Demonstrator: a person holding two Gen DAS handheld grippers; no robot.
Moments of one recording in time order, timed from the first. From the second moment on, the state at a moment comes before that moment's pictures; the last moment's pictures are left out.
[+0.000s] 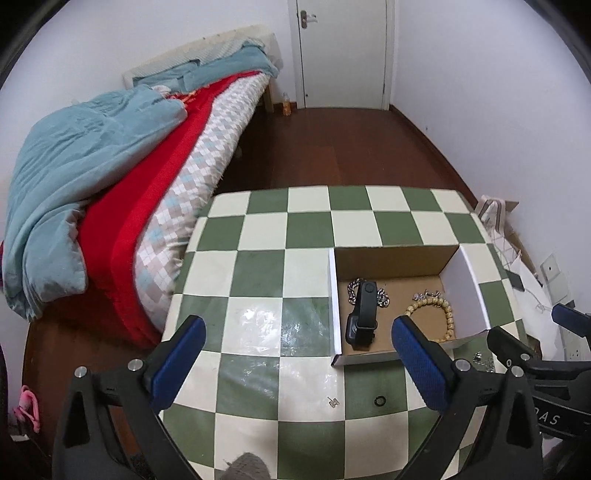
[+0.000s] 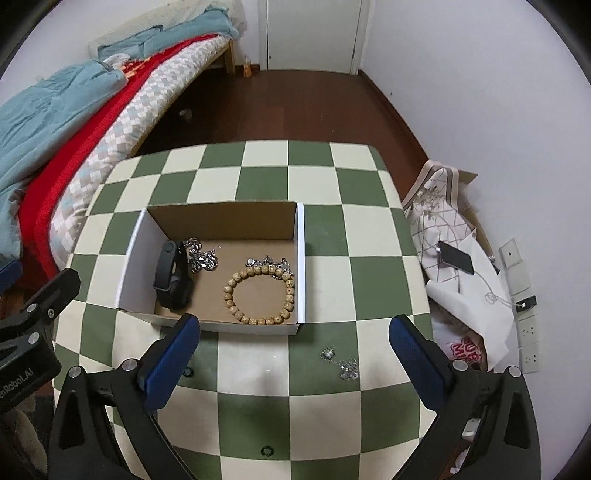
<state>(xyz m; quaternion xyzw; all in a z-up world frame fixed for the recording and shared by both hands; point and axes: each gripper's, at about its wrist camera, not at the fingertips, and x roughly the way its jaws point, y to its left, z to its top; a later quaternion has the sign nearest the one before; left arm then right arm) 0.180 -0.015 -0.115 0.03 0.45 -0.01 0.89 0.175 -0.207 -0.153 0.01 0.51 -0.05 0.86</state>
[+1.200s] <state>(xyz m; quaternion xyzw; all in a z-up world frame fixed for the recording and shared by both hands) 0.089 0.016 -0.191 0.11 0.46 0.11 0.88 0.033 -0.207 -0.272 0.13 0.52 -0.04 0.84</state>
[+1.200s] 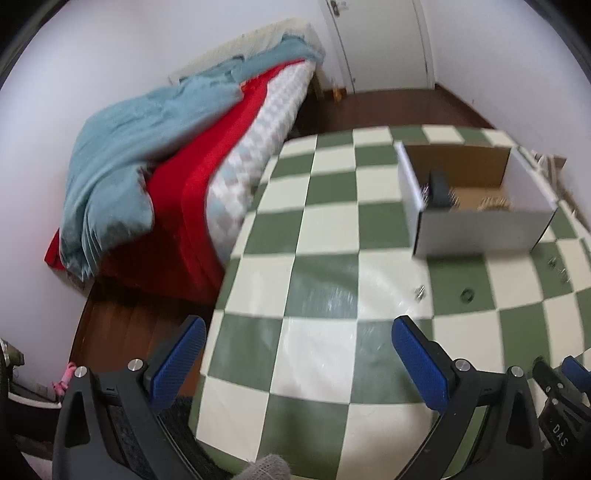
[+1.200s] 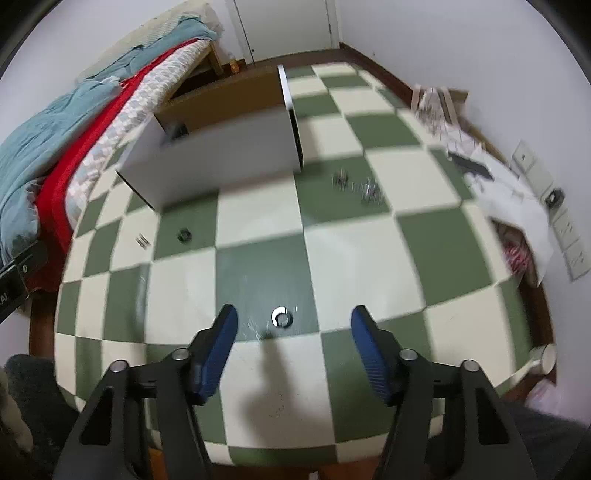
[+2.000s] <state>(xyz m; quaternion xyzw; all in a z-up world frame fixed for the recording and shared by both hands) 0.123 -0.050 -0.231 0.11 0.46 0.04 0.88 0.046 -0.242 -0.278 0.11 0.45 -0.10 0.88</state>
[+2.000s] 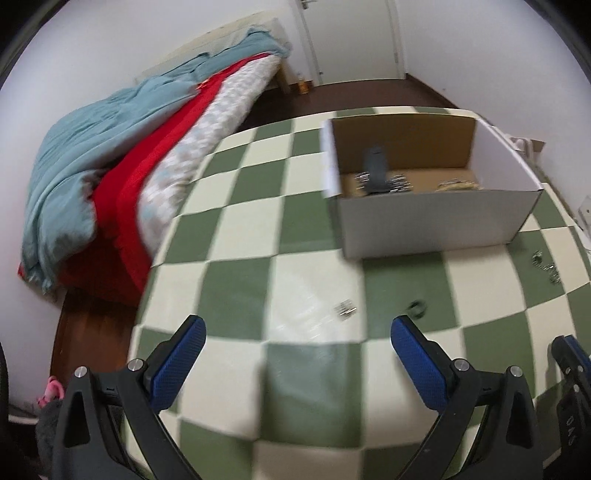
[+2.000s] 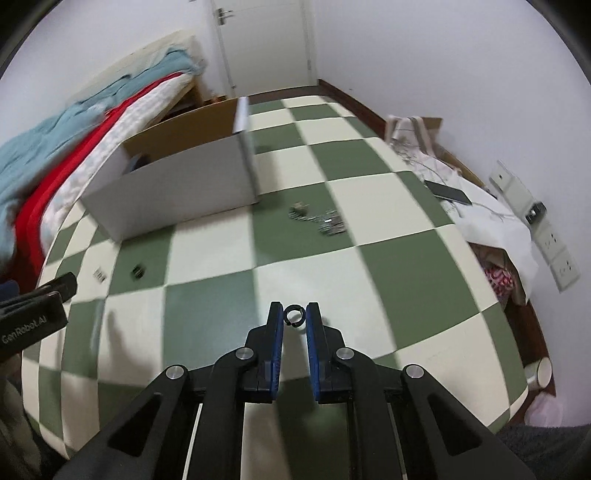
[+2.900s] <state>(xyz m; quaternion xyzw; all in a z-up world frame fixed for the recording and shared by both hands) 0.134 -0.095 -0.260 0.04 0.49 -0.03 0.87 0.051 -0.271 -0.284 0.17 0.45 -0.12 0.87</state>
